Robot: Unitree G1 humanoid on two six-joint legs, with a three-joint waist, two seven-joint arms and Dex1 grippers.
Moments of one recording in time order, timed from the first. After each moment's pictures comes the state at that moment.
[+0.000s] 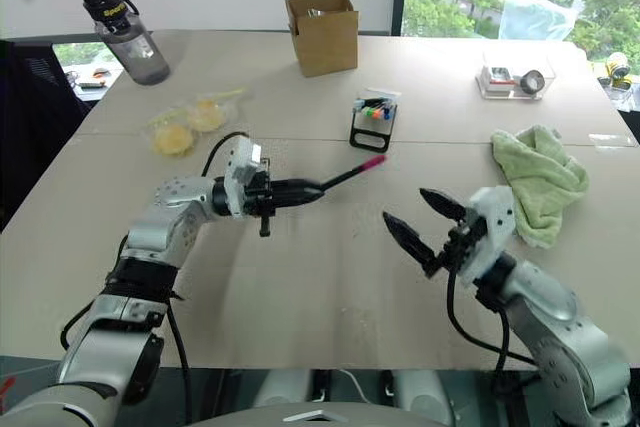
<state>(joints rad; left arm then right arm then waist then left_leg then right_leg) -0.47 0.51 -0.02 0.05 -0.59 0.41 -1.20 0.03 -0.40 -0.10 -0.70 0.84 0.65 0.40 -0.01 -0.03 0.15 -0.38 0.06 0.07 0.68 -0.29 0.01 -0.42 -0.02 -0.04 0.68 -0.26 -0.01</state>
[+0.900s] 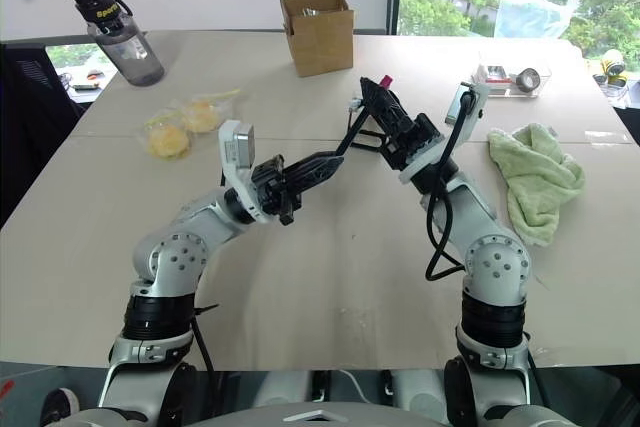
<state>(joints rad) -0.38 0.30 0.07 -0.19 -0.85 0.66 -0.85 -0.43 0.01 -0.12 -0.41 1.21 0.65 -0.01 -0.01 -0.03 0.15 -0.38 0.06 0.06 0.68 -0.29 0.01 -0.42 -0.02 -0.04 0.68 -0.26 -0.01</state>
